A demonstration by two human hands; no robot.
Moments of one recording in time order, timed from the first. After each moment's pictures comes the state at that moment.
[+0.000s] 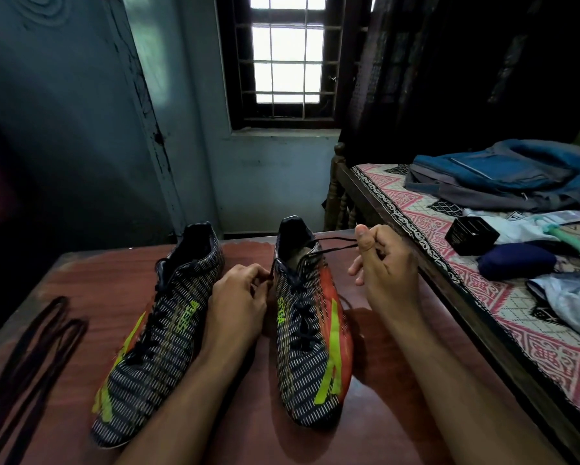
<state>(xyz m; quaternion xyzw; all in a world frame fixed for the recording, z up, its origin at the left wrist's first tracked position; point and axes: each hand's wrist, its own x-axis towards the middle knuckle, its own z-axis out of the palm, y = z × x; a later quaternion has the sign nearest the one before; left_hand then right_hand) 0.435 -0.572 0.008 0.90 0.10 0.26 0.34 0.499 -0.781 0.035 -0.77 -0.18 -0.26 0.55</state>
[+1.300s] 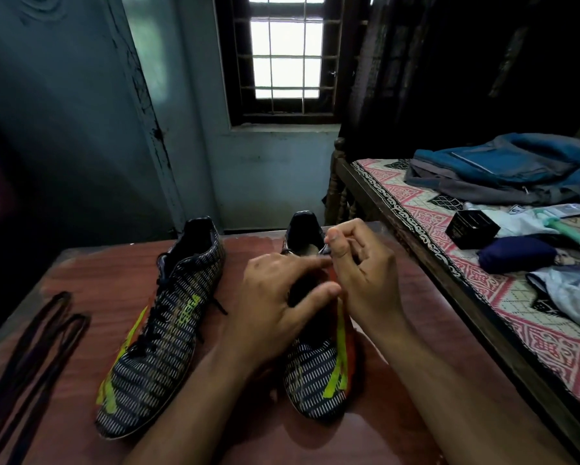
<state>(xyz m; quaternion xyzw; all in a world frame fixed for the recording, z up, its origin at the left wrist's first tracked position) 0.401 -0.606 0.045 0.87 -0.16 0.30 0.36 0.465 -0.754 0.047 -0.74 -0.25 -0.25 0.57</state>
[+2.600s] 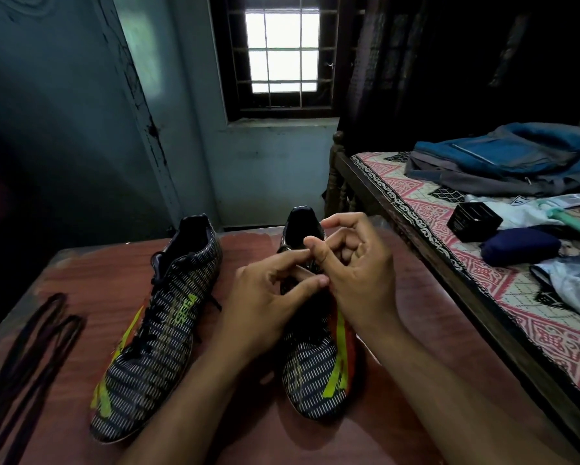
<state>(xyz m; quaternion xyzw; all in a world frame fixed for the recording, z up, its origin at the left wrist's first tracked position) 0.402 -0.603 0.050 0.84 -0.11 0.21 0.49 0.459 -0.744 0.044 -0.69 -0.24 -0.22 0.64</state>
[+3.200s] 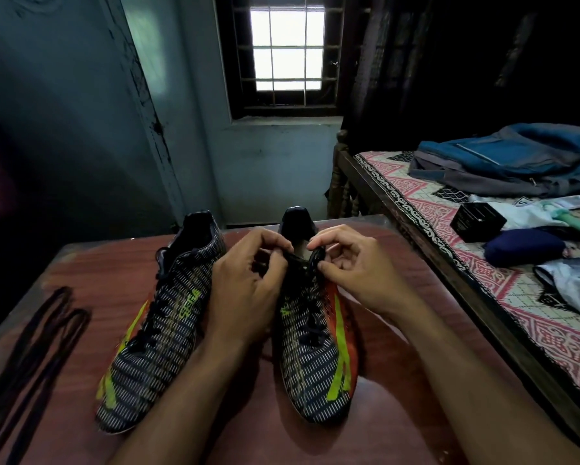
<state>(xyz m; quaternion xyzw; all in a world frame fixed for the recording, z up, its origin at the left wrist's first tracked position) 0.409 -0.594 0.046 0.81 -0.05 0.37 0.45 0.500 -0.770 0.030 -0.75 -0.33 -0.03 0.57</state>
